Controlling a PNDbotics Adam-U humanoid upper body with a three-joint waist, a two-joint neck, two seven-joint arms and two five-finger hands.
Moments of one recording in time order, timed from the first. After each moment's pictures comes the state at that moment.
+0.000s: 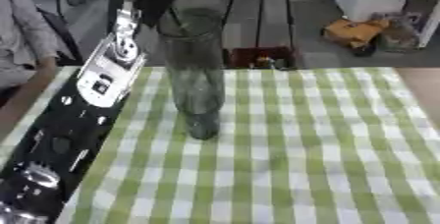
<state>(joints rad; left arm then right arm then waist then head) -1.33 0.44 -0.12 -1.07 -0.25 0.00 0.29 -0.38 -0.31 -0.33 -1.84 -0.49 -0.41 0.34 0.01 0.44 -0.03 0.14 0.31</state>
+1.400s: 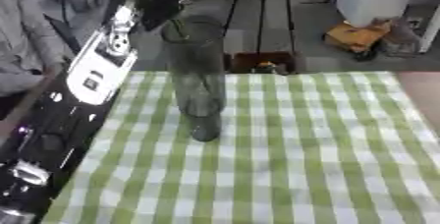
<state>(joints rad) -1.31 0.47 -0.15 -1.09 -0.32 0.10 0.06 -0.36 -0.31 -0.33 -1.86 -0.48 -0.39 0.31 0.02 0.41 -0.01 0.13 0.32</state>
